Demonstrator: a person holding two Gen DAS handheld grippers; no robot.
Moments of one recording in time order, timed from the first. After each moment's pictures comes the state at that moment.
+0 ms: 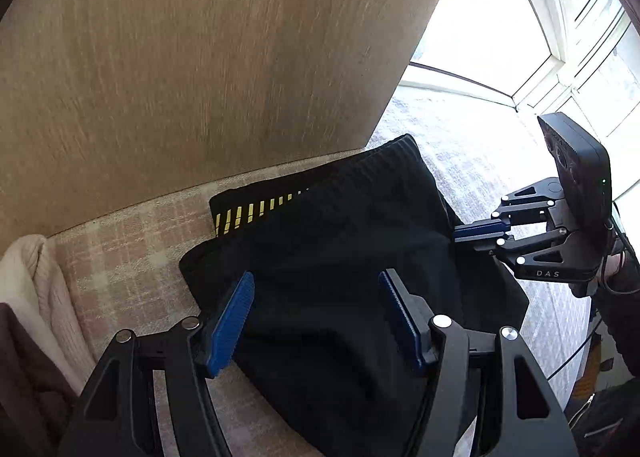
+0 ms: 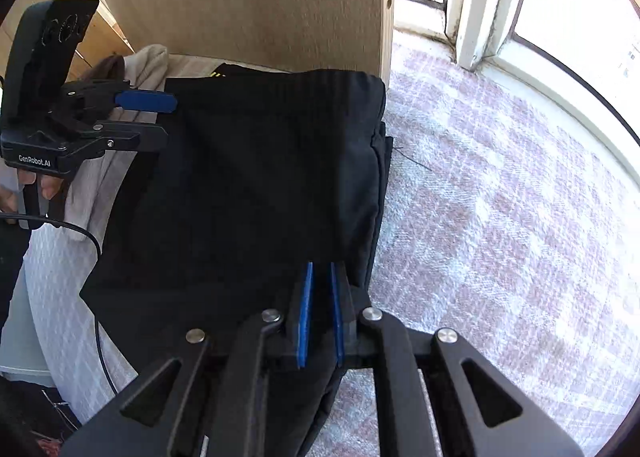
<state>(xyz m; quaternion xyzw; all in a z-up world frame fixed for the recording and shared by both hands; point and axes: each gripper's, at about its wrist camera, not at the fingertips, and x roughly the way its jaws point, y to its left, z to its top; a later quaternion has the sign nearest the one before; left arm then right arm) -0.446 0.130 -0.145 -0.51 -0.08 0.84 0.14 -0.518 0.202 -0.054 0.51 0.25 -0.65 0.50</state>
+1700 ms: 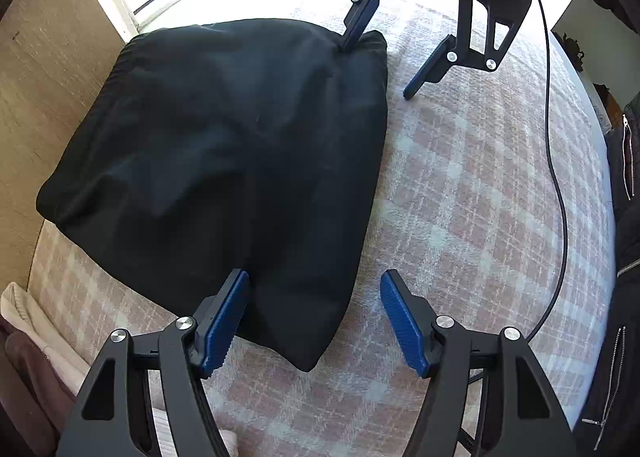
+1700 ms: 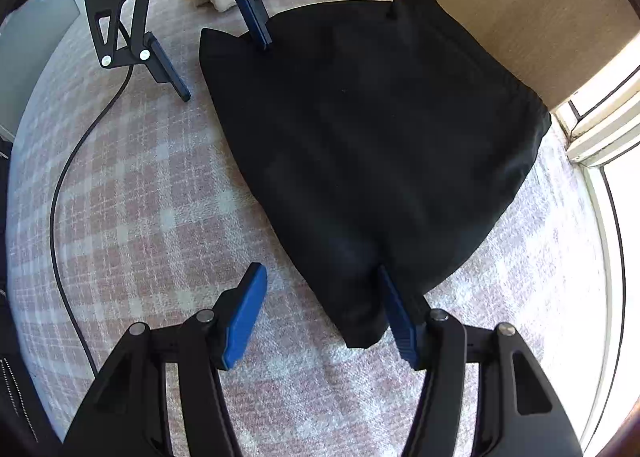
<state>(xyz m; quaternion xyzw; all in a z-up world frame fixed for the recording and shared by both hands) -0.319 0.243 -0.174 -0.55 0.22 0.75 0.31 -0.408 0.259 -0.075 0.34 0.49 -0.50 0.62</state>
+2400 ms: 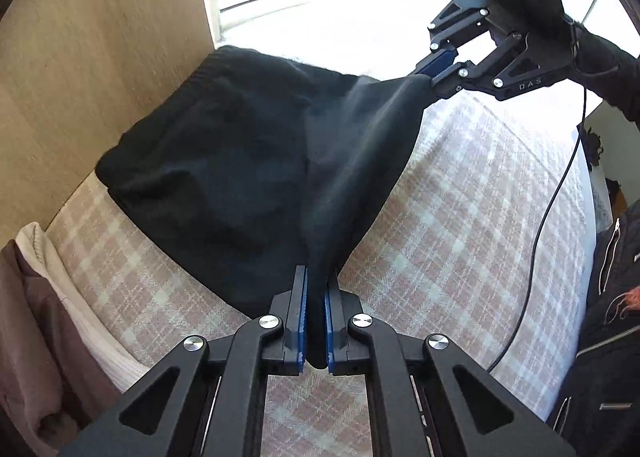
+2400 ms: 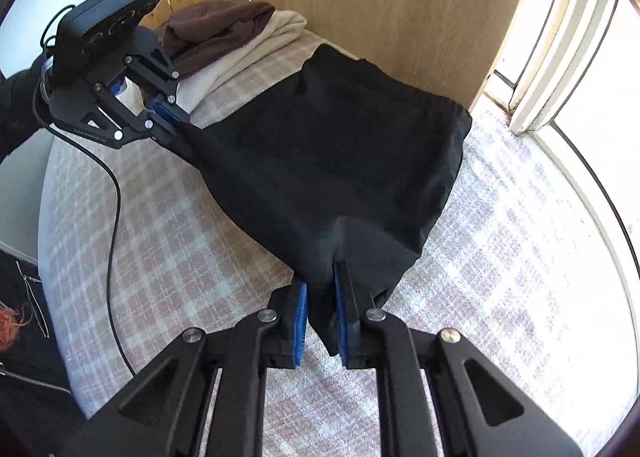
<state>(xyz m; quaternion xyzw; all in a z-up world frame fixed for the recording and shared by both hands) -0.321 0.218 -0.112 -0.53 0.07 0.81 0.24 -0.445 0.257 -0.010 0.40 0.34 -0.60 0.61</state>
